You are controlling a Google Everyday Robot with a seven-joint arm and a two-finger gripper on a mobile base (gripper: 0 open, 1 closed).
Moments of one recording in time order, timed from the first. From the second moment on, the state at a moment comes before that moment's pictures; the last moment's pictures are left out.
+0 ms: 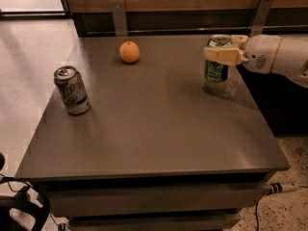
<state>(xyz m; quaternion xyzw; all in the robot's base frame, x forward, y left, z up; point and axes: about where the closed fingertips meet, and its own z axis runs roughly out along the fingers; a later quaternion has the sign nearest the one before) 0.645 -0.183 0.938 -0.34 0.67 0.30 0.59</state>
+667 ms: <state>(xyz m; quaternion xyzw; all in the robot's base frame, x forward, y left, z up) 0.619 -0.163 0.915 -0.36 0.67 0.31 0.58</state>
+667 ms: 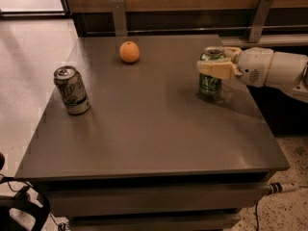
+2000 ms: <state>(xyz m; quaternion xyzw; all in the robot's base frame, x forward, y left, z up) 0.603 -0.150 0.894 -0.36 0.65 0.31 0.59</state>
